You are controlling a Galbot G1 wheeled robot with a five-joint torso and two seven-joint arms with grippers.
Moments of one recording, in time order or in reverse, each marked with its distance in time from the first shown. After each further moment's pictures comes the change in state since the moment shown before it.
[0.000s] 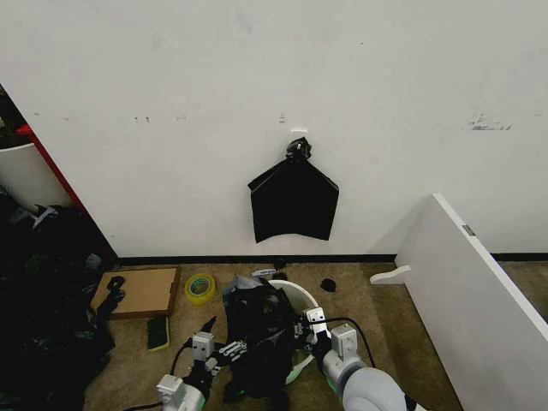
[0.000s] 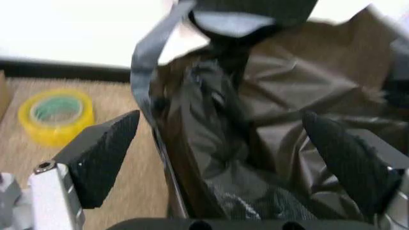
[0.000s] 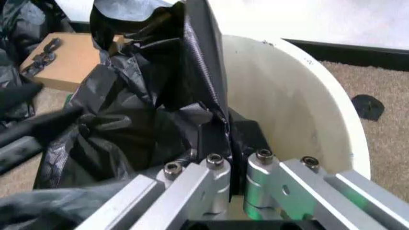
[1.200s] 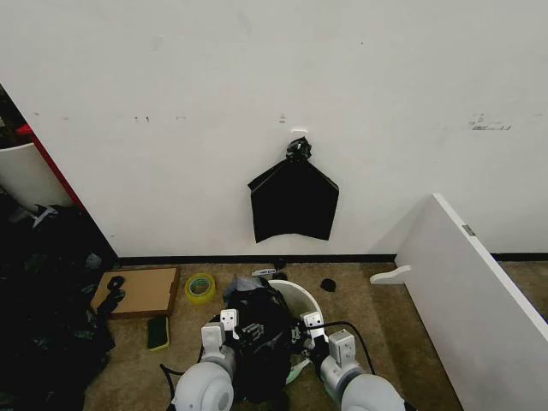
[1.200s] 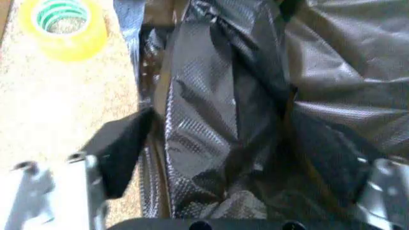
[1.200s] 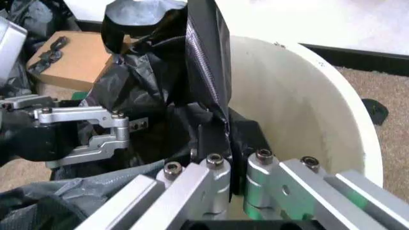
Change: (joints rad) left arm -0.283 -0.013 0.159 -0.005 -0.278 0.556 -0.482; right arm -0.014 0.010 -0.016 0.014 -0.041 -0.002 0.000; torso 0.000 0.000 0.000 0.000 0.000
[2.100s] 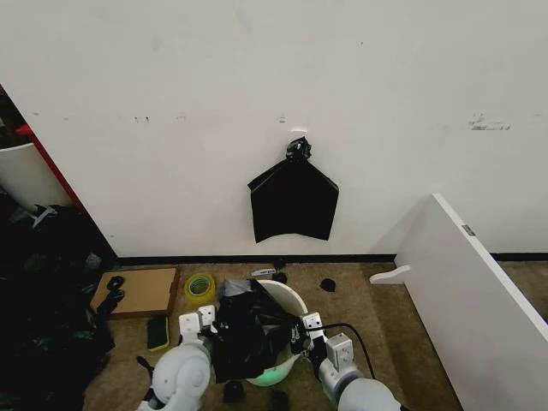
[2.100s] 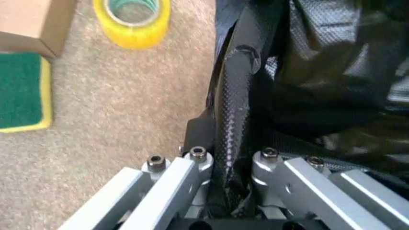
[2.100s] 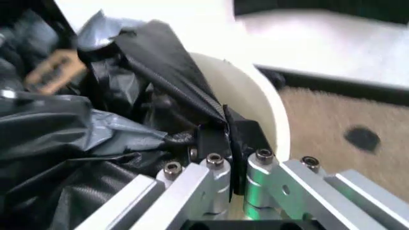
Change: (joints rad) left arm -0.011 0.057 -0.181 -0.004 -0.198 0.071 -0.039; right arm -0.030 0.017 -0.008 -0.024 -0.141 0.146 -0.056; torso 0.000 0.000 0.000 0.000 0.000
